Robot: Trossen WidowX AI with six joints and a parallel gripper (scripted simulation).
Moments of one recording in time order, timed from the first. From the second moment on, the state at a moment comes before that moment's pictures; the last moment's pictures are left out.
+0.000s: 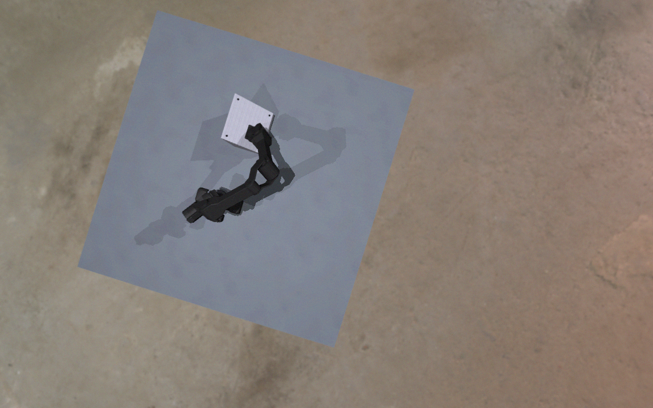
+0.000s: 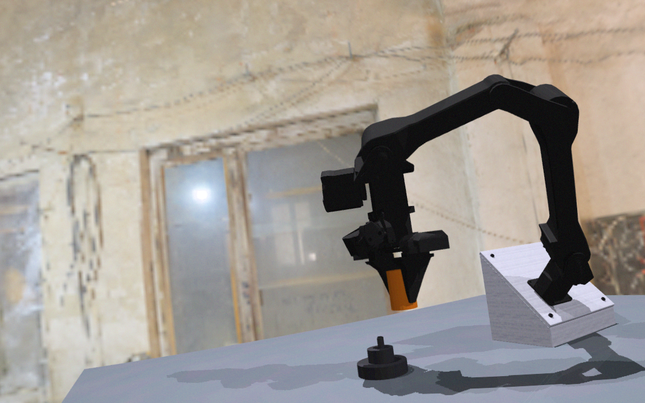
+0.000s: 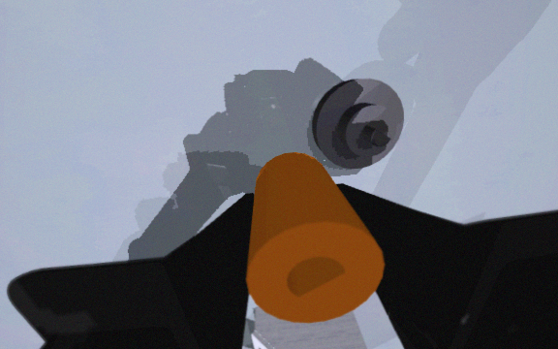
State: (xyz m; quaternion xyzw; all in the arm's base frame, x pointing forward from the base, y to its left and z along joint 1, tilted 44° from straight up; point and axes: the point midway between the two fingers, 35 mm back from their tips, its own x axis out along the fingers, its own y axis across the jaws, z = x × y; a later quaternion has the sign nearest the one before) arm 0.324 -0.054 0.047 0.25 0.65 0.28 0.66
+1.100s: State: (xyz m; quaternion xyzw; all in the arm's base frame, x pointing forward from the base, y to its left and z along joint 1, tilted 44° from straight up) arm 0.337 -0.082 -0.032 0.24 0.65 0.28 0.67
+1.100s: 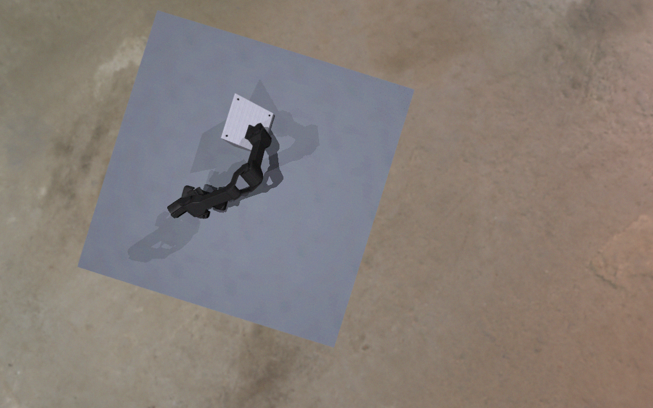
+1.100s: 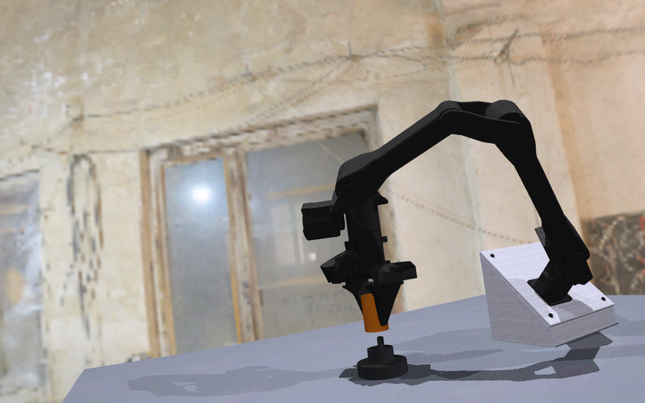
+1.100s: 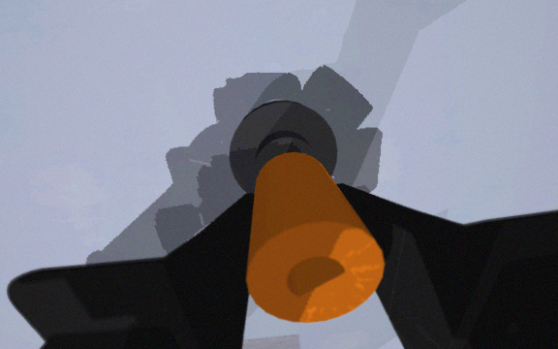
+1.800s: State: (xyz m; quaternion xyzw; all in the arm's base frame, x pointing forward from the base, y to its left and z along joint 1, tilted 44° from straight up) arm 0.336 -0.074 -0.041 0.24 0.65 0.28 0.67
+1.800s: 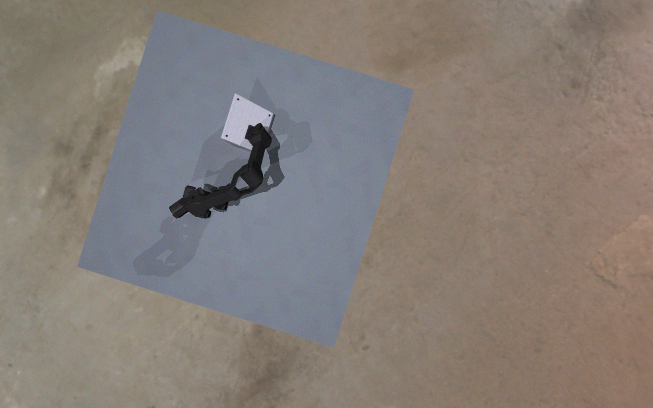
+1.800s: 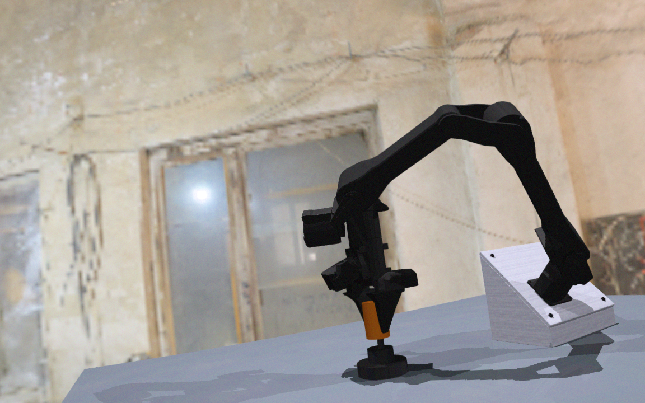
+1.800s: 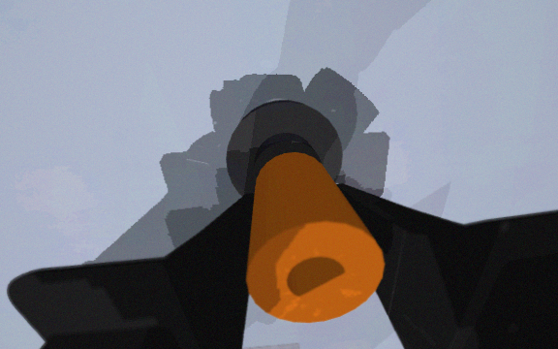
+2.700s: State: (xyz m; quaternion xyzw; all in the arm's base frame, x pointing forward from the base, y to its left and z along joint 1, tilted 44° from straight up) arm 0.336 -0.075 -0.040 0.18 0.62 0.34 0.69
